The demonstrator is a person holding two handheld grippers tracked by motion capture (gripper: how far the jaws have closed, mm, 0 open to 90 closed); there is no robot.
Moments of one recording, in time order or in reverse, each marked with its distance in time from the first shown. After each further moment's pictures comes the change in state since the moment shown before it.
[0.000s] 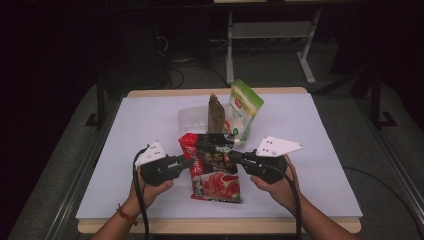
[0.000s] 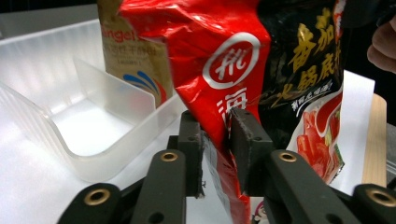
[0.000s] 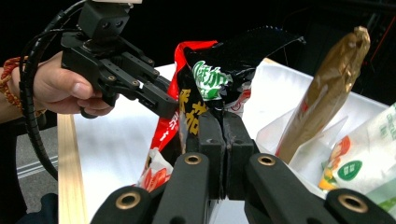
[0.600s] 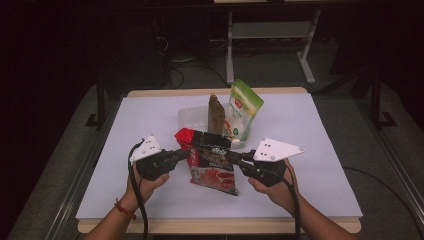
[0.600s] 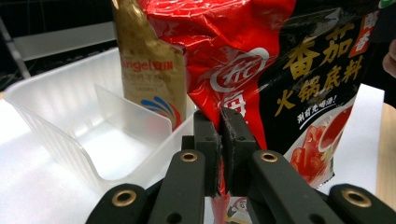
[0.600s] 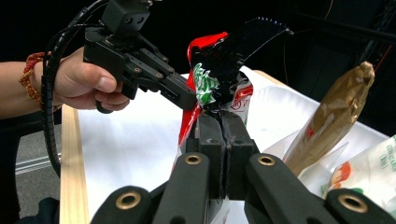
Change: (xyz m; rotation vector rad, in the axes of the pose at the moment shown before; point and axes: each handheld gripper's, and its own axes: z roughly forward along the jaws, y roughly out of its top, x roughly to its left) left arm 0.006 0.016 -0.008 -0.042 0.031 0.050; right arm 0.013 0.011 -0.003 -0.039 0.003 -0.068
